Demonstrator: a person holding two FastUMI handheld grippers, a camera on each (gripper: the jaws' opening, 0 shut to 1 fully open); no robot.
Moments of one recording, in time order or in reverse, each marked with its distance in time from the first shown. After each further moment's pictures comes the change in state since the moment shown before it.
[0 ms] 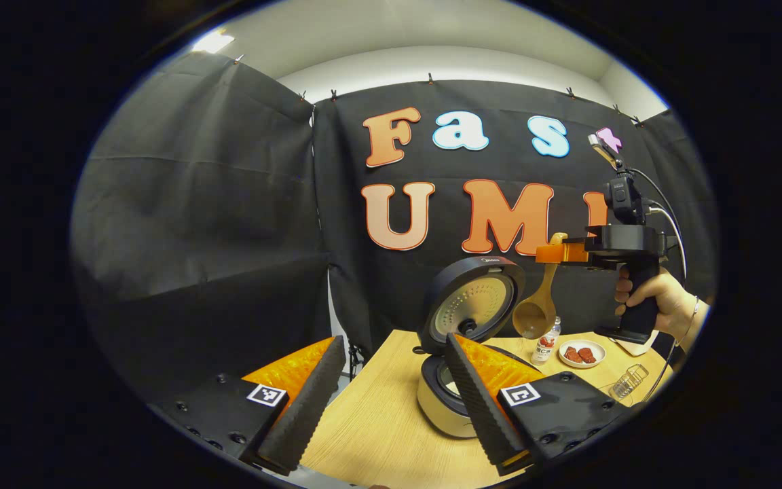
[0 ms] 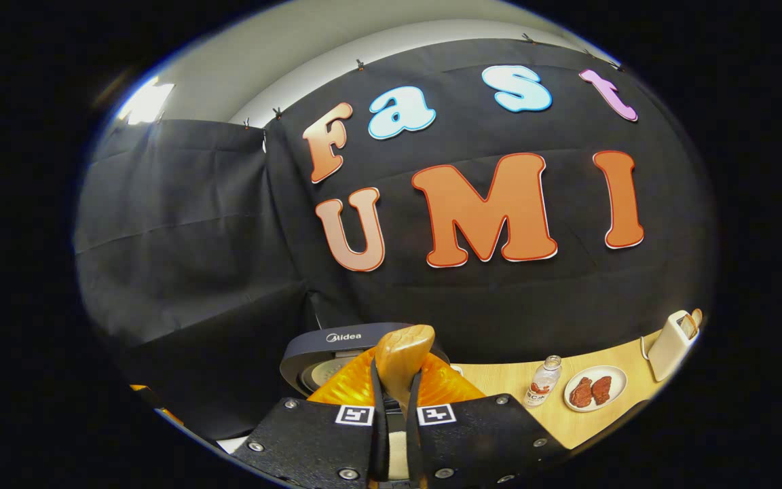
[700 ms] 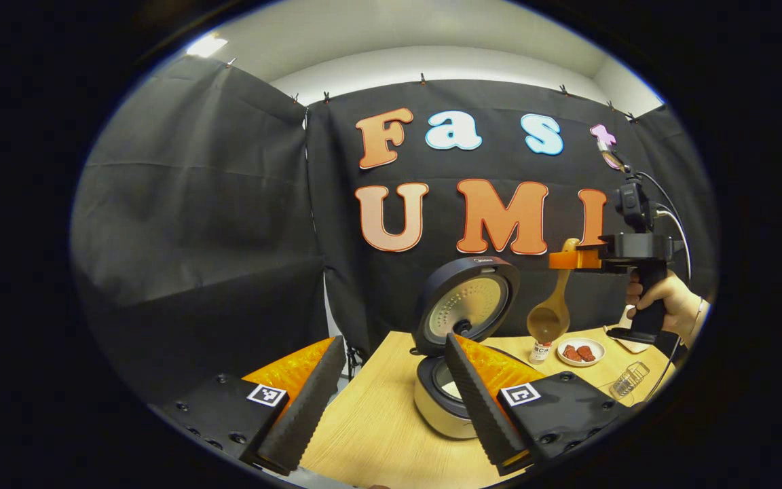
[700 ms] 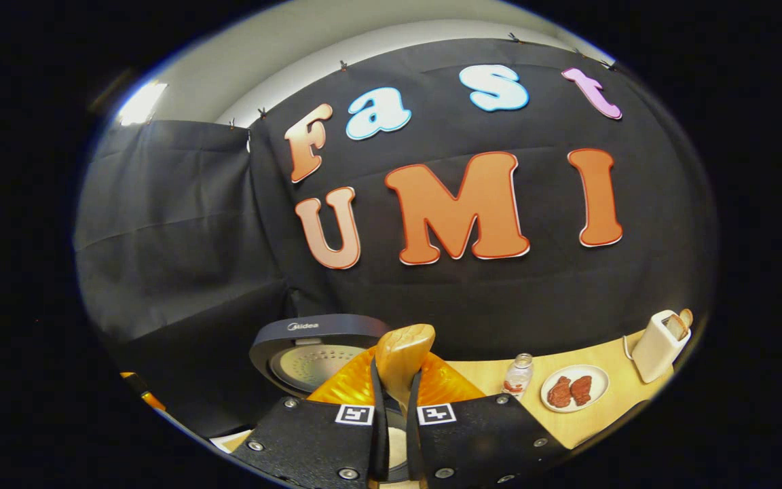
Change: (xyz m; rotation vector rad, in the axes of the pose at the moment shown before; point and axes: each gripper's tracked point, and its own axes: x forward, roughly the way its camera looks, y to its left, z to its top) left arm 0.005 -0.012 0.011 0.008 -0.027 -0.010; right arm -0.025 -0.061 0.000 0.037 0.001 -0.091
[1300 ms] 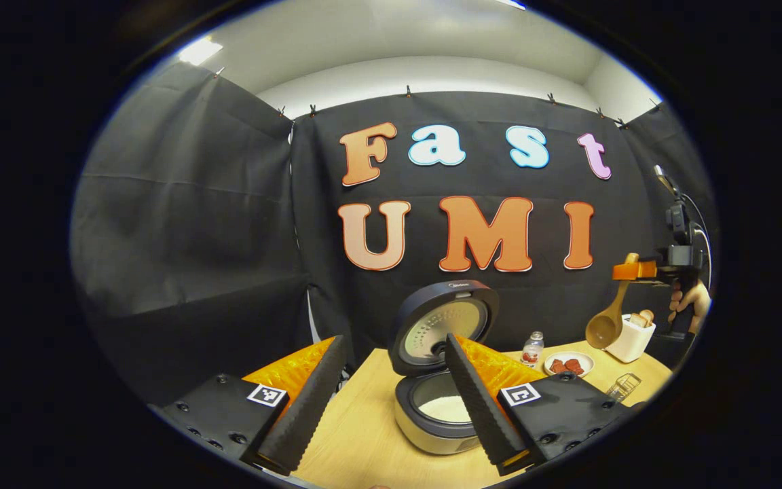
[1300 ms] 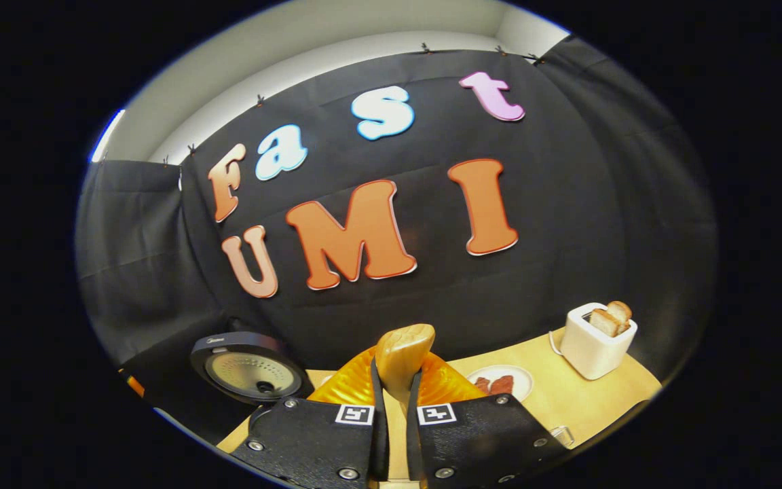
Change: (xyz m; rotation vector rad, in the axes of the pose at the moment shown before) left arm 0.011 -0.048 0.024 -0.007 -0.052 -0.071; right arm -0.083 -0.169 0.019 0.124 -0.073 -0.277
